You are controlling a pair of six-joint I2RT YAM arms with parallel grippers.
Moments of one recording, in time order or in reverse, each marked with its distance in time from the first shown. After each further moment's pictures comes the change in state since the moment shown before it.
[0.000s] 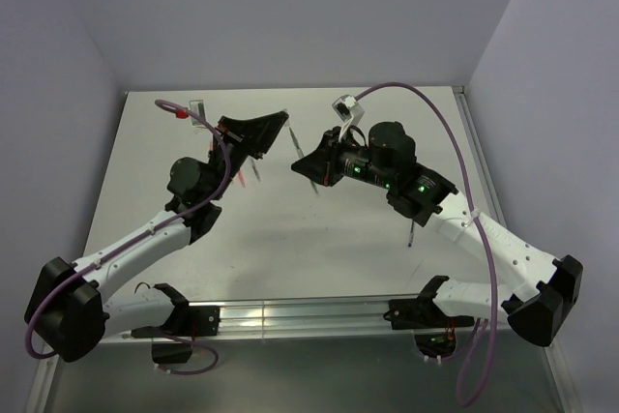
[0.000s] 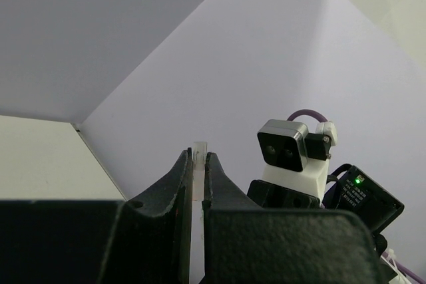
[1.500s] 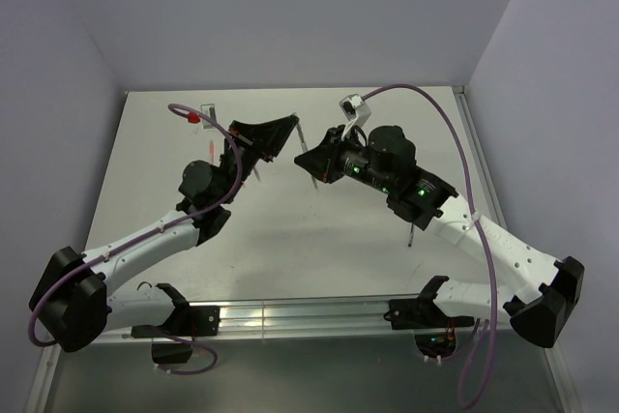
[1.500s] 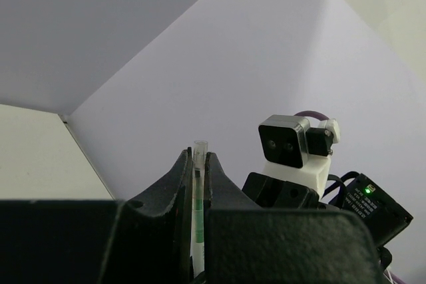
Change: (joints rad) left arm -0.079 0.047 0.000 0.037 -0.068 -0.026; right arm 0.016 -0.011 -0.007 0.011 0.153 0.032
